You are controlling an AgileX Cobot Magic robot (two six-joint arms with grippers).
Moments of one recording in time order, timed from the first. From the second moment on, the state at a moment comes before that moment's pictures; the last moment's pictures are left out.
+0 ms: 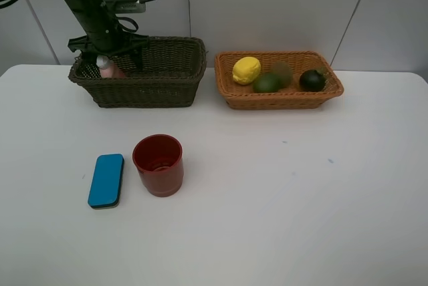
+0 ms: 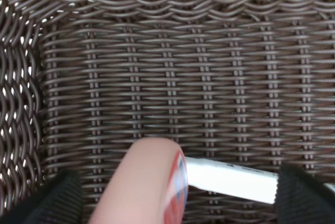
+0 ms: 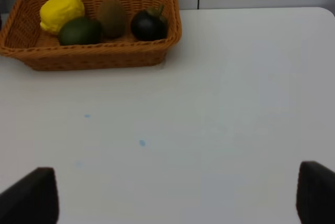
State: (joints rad) left arm -0.20 2.26 -1.81 0.03 0.81 -0.29; right arm 0.01 0.00 -0.53 -0.06 1.07 0.01
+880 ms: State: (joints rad) left arm -0.20 2.04 -1.81 0.12 0.91 -0.28; right arm 0.01 0.00 -0.53 -0.06 1.07 0.01
